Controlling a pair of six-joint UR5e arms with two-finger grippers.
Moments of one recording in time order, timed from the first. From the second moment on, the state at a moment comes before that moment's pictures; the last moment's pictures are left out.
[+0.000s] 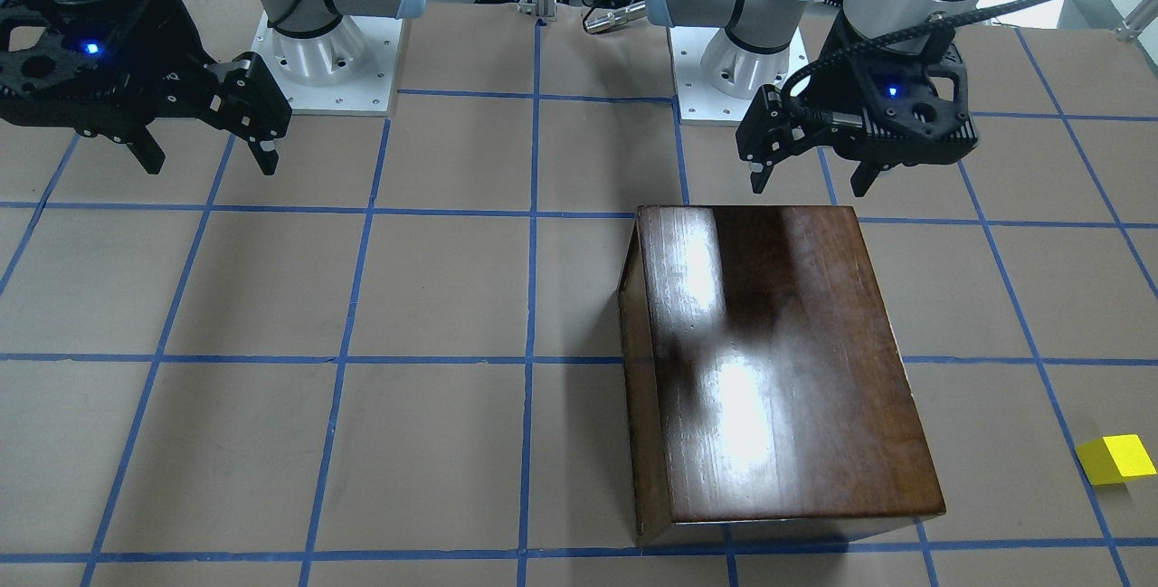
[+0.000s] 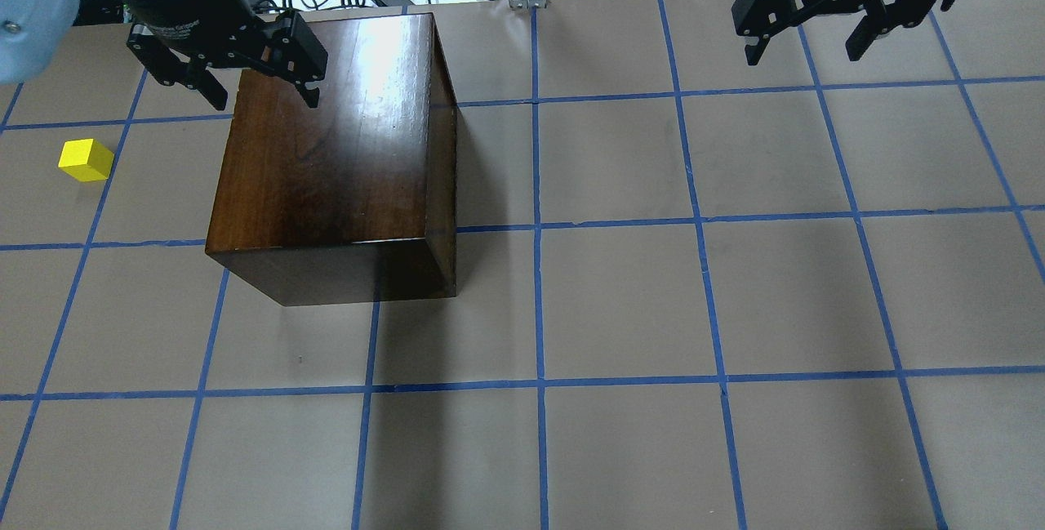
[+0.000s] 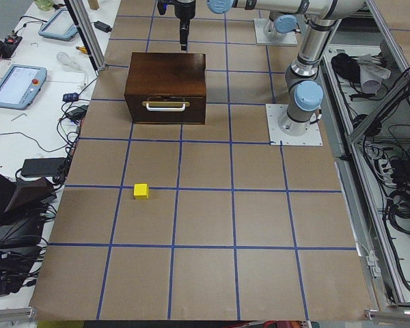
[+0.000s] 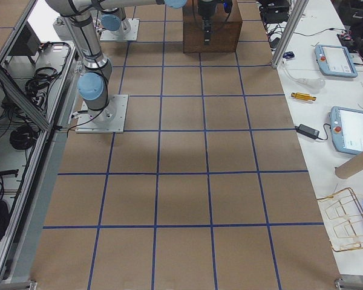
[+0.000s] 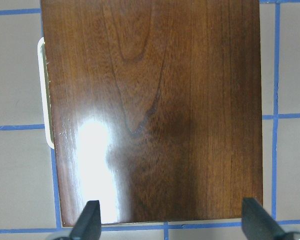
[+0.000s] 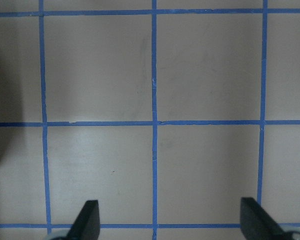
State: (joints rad) left arm -1.56 -1.62 -1.46 -1.57 1.58 0.03; right arm 1.54 -1.53 1.41 -1.53 -1.56 -0.04
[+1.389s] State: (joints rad) left arm -1.45 -1.62 -1.46 -1.62 1.53 0.06; right arm 1.54 -1.53 1.41 -1.53 -1.56 -0.04
